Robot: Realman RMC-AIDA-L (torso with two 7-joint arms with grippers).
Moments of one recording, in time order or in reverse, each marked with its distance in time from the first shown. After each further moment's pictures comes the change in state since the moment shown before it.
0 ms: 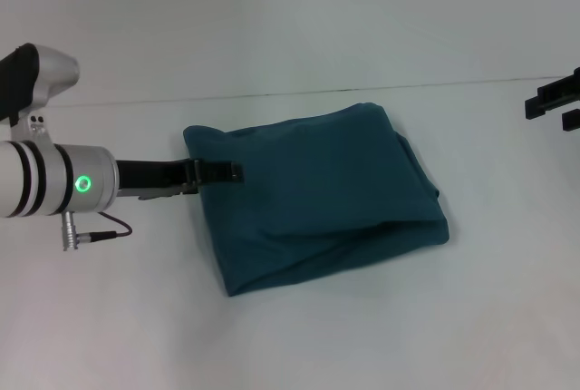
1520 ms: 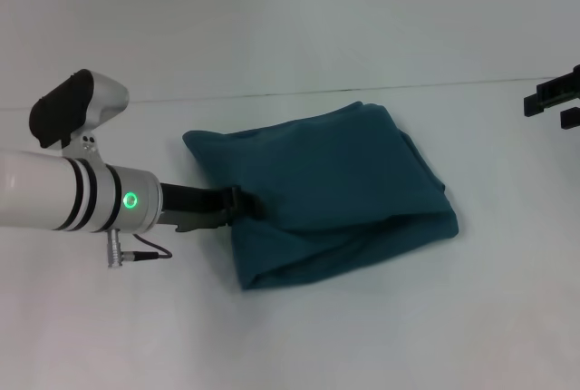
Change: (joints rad) left arm -0.091 -0.014 0.008 -0.156 0.063 -0.032 -0.122; right arm 0.000 0.000 0.008 0.007 0.008 0.006 0.000
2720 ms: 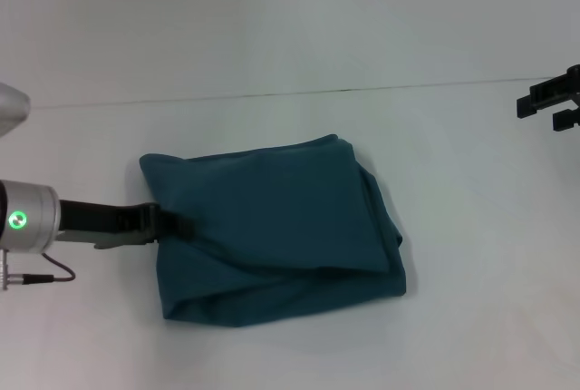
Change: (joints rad) left arm 0.132 0.062 -0.151 0.180 0.055 0.306 0.120; right arm 0.000 0.002 -0.003 0.015 0.019 0.001 0.000
